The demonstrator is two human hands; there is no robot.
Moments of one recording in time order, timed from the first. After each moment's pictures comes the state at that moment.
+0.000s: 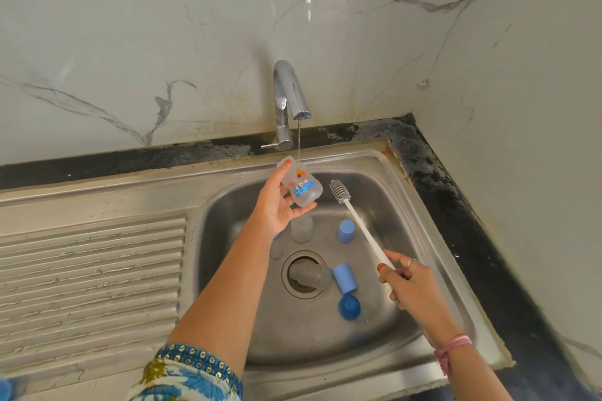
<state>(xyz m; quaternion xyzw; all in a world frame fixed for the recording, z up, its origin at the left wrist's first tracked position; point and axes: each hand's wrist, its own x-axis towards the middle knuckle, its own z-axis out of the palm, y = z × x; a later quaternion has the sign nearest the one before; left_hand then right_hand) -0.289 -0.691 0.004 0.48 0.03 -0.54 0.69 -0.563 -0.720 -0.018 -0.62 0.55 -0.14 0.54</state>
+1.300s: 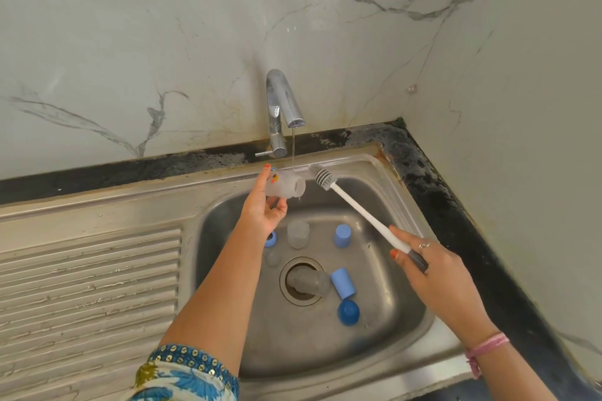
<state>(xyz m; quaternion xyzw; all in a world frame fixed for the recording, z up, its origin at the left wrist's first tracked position) -0.275 -0.694 0.009 0.44 0.19 -0.49 0.73 -0.576 -0.729 0.031 -0.82 0.46 -0.19 0.29</state>
